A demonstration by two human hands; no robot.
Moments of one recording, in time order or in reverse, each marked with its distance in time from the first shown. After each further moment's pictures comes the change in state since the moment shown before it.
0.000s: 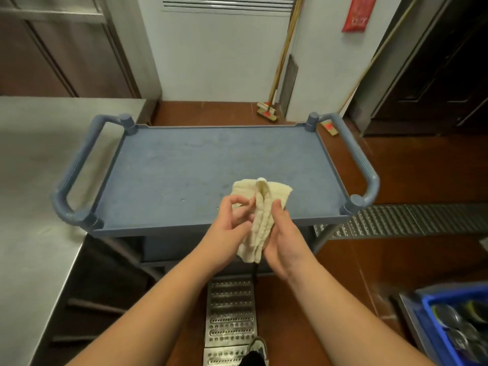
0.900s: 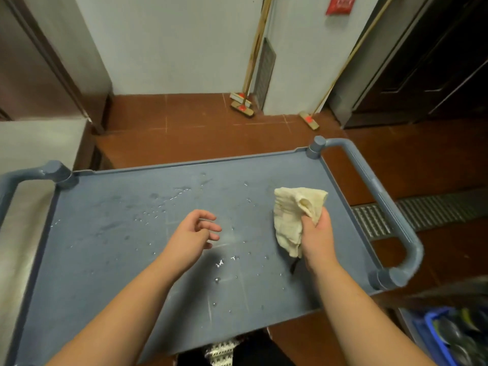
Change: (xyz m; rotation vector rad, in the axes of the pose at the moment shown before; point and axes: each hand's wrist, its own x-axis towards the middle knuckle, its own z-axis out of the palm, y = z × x) left_hand 0.291 -0.007 -0.152 0.175 0.136 -0.323; right_hand 0.289 -0.082 -0.053 -0.809 0.637 -0.425
